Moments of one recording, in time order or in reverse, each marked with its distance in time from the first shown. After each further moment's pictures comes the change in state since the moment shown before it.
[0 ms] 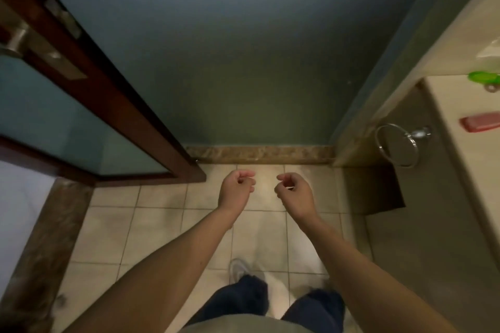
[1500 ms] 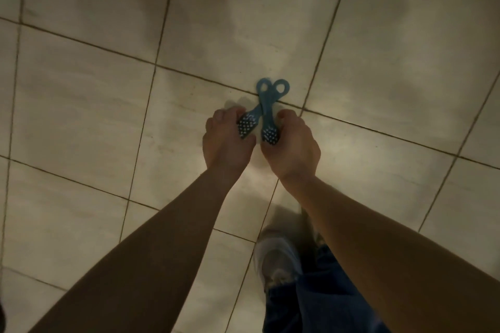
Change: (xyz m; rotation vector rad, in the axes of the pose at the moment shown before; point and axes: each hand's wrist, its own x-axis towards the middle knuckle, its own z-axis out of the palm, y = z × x) left_hand 0.405 -0.647 -0.018 0.703 0.221 -0.205; right_hand 0.332 0.544 0.445 -0.777 -0.197 -0.078
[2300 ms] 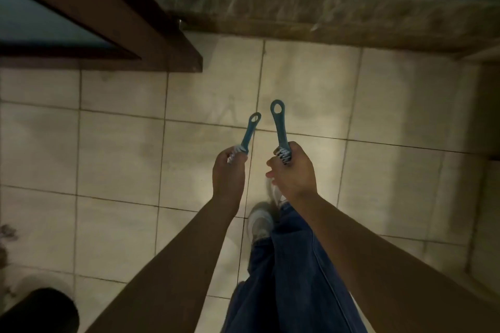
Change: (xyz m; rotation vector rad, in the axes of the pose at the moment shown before) left_hand -0.156 0.149 -0.148 -0.762 -0.208 -0.418; right_hand -0.134 -0.039 -0.233 0.631 -0.118 0.316
